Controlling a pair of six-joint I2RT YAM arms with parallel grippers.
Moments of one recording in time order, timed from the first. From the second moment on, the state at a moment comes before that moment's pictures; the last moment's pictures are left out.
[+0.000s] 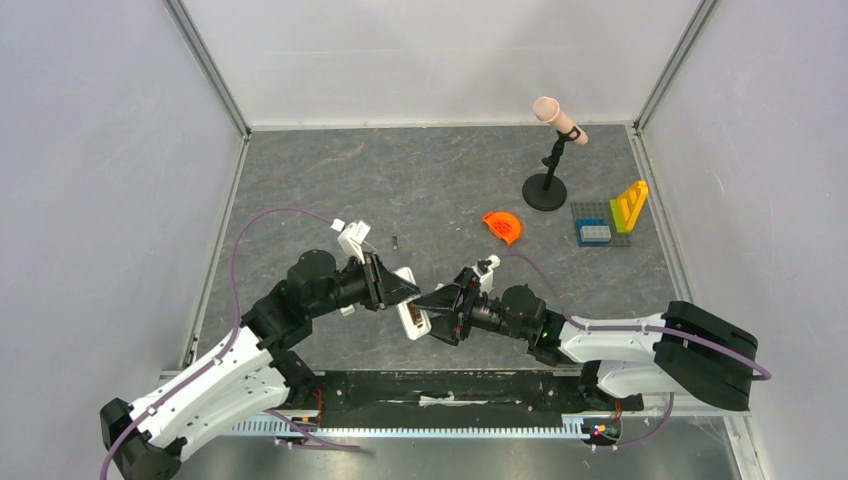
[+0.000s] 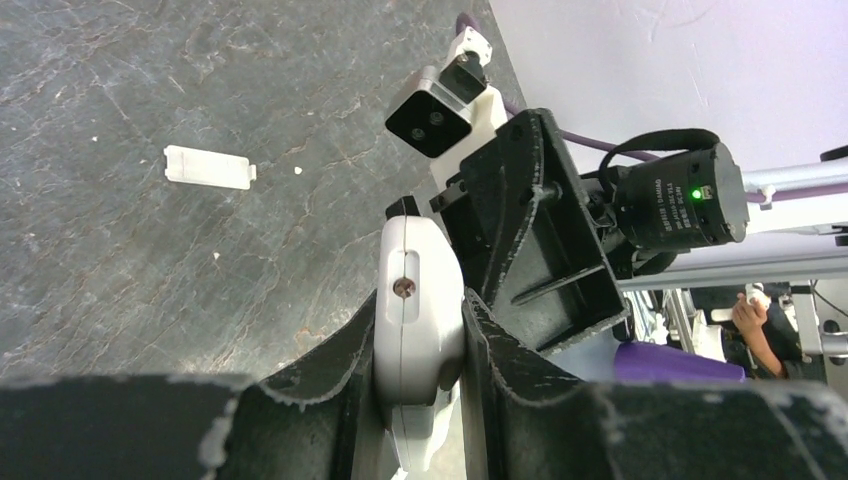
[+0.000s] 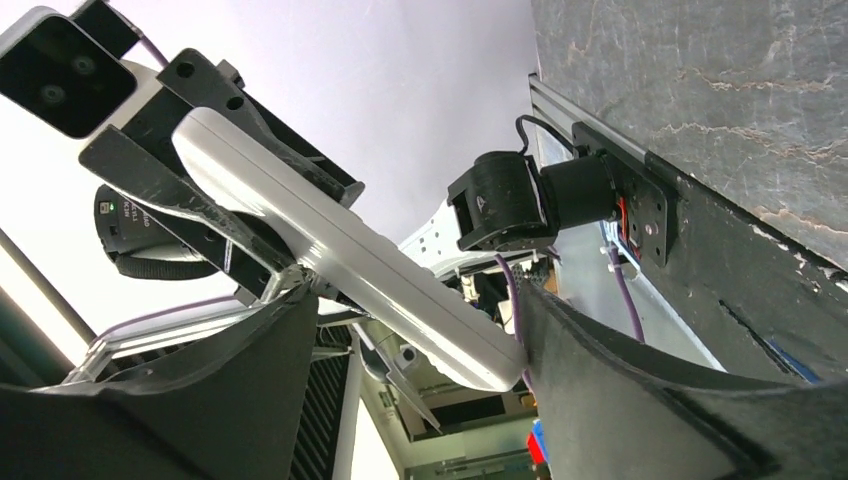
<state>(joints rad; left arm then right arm) -0.76 0.68 0.57 -0.20 0.26 -0.81 1.08 1.23 0.31 0.83 -0.13 1.76</state>
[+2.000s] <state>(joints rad) -0.76 0.34 0.75 -0.79 -0.51 -0.78 1.05 2.07 1.35 -0.01 0.53 0.50</state>
